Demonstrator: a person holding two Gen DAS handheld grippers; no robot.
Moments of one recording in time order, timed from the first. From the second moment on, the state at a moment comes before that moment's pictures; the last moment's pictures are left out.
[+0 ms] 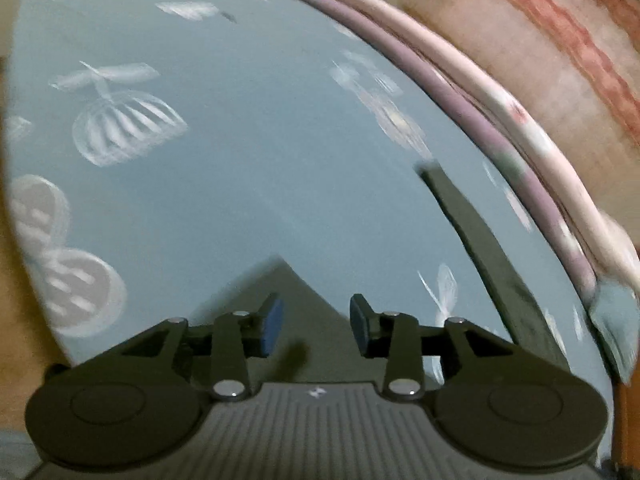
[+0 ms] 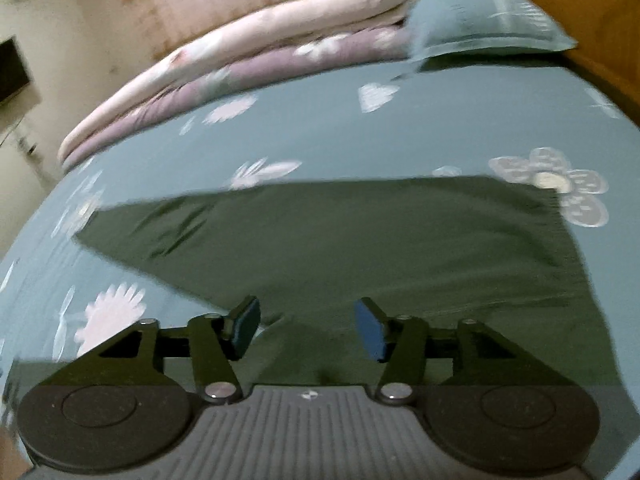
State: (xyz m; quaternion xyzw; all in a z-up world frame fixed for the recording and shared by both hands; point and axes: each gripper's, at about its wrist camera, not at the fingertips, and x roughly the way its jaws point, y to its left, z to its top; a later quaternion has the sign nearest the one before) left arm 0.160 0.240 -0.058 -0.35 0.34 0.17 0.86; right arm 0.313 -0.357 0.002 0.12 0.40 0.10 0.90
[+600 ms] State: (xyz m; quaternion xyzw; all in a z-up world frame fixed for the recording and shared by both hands) left arm 0.221 0.142 -0.061 -0.22 0.41 0.06 0.88; right arm 0.316 -0.255 -0.061 -0.06 0.45 0.20 0.87
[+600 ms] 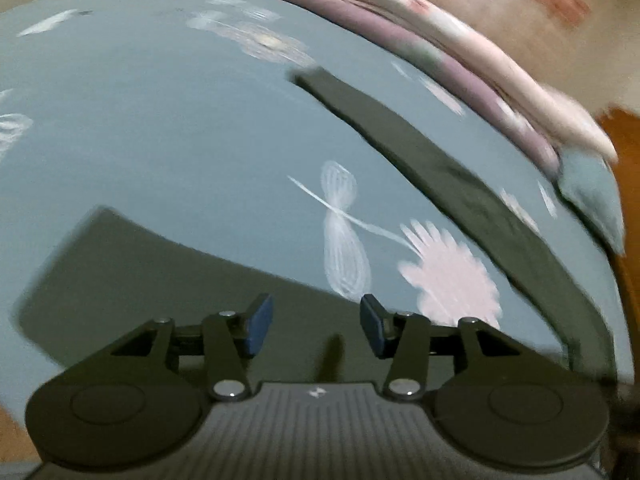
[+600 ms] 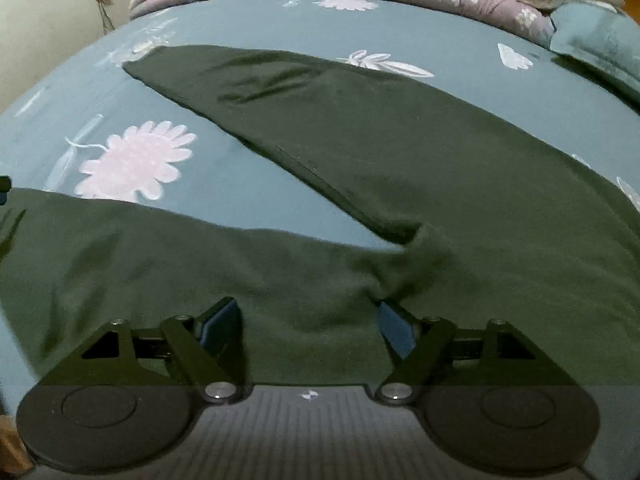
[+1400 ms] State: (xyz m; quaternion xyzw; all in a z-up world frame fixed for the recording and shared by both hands) left arm 0.215 0.062 -0.063 0.00 0.47 -0.02 0.88; right arm 0.298 -0.235 -0.067 -0.13 0.46 0.26 0.84
